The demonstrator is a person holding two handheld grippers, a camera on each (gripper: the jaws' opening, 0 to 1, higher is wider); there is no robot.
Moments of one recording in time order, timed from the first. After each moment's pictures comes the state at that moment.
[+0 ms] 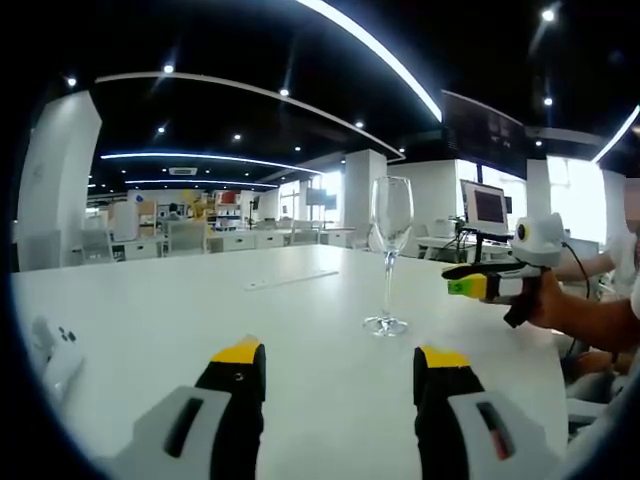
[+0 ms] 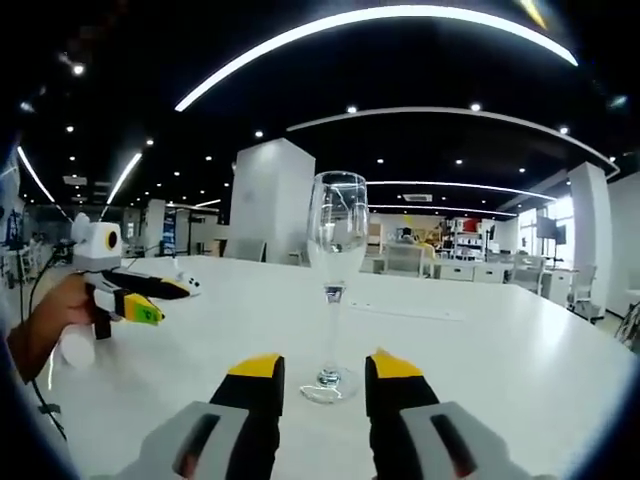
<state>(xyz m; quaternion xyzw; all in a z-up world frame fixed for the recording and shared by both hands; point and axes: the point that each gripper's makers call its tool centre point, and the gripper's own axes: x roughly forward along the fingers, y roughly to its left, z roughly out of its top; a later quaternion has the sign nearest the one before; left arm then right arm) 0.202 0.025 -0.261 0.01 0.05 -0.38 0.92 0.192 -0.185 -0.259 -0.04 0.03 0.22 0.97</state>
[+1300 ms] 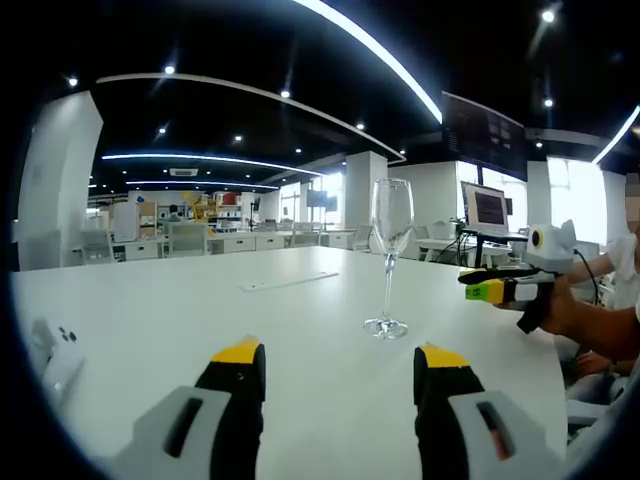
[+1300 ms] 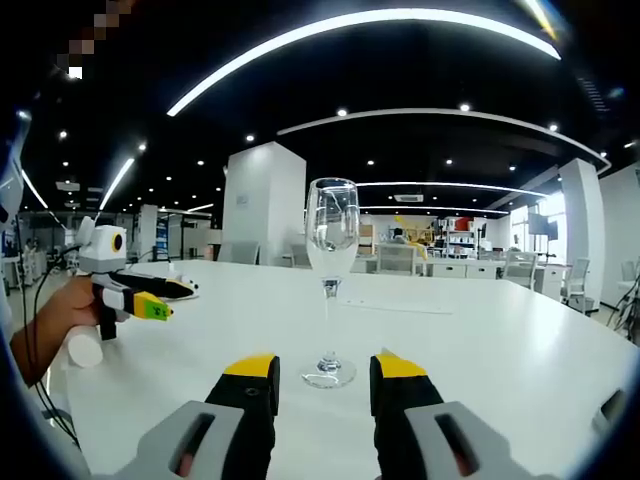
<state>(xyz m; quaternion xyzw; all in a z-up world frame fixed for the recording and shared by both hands) 0.202 0.025 -0.260 0.01 0.05 -0.38 0.92 0.173 -0.191 -0.262 -0.03 0.03 0.21 0.98</state>
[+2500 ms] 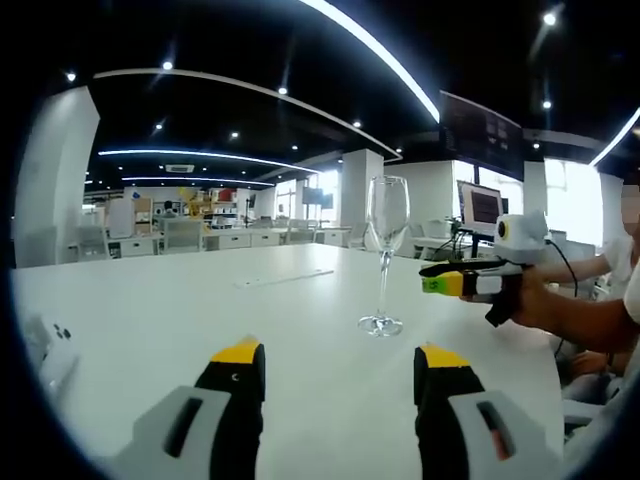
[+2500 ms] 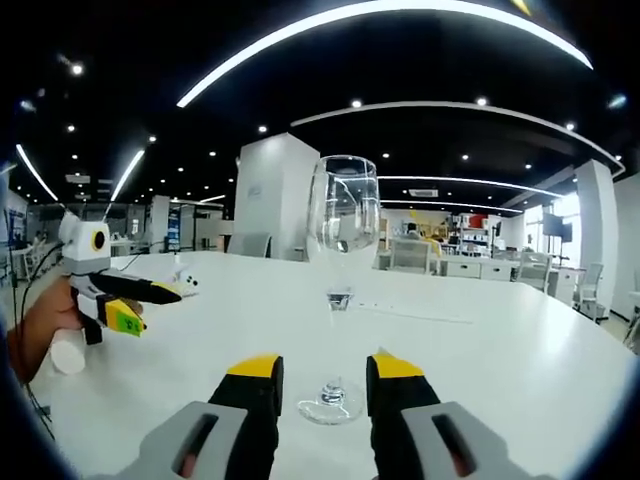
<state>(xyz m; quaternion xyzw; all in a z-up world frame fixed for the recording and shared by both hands) 0.201 0.022 -0.263 0.01 0.06 -0.39 0.92 0.228 -0.165 -0.258 -0.04 0.05 0.24 0.97</state>
